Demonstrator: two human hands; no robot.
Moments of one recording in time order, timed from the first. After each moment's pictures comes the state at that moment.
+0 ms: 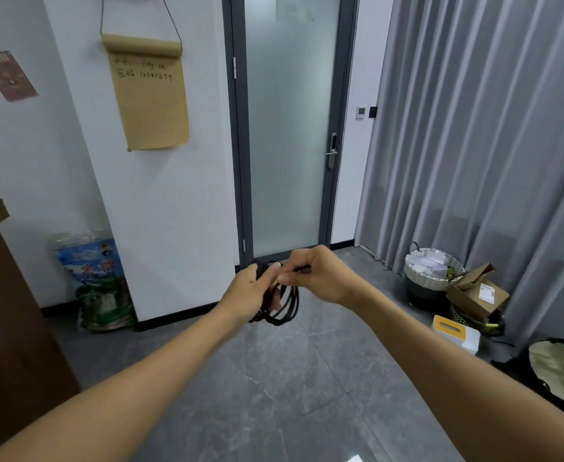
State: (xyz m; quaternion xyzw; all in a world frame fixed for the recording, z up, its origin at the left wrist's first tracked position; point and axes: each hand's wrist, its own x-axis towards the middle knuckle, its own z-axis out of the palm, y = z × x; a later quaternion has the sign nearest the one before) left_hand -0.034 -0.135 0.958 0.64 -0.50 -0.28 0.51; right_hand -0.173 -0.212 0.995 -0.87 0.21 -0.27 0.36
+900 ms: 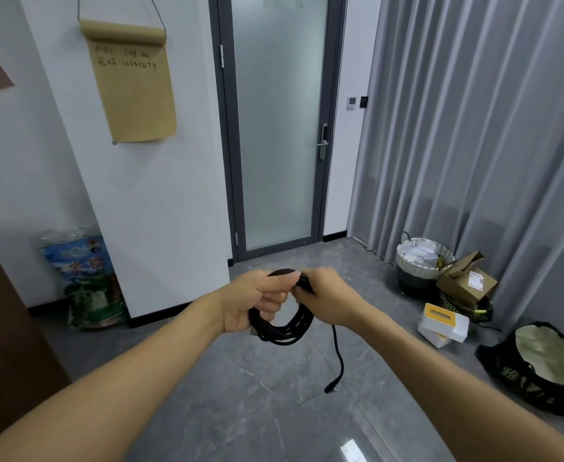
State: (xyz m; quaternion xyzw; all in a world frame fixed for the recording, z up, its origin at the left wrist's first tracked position) left_hand -0.049 -0.130 0.978 0.50 -0.43 -0.61 0.43; right_hand -0.193 -0.202 0.967 -0.90 0.30 -0.18 0.25
